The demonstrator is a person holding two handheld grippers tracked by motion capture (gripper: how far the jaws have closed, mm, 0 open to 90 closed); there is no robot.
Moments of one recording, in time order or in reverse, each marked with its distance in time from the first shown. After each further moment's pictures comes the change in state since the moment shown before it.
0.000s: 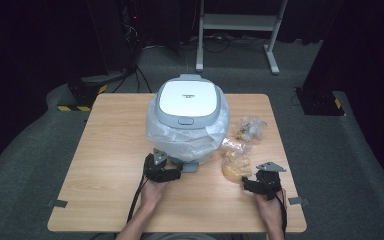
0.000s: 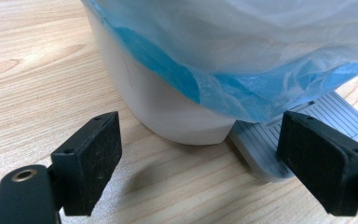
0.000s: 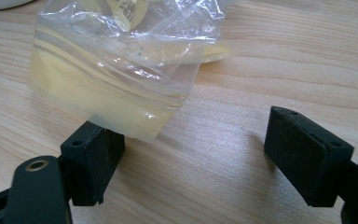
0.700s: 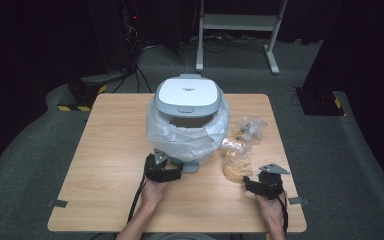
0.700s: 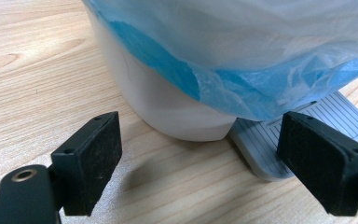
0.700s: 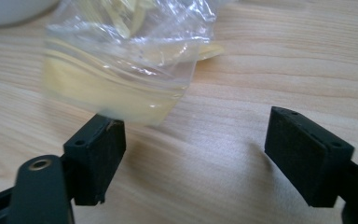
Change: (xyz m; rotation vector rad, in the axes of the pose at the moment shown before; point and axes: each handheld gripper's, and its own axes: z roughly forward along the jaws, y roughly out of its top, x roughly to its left) left arm -0.001 0.000 0.001 0.022 0.008 0.003; right arm -0.001 -0.006 -0.010 -0.043 0.005 0.057
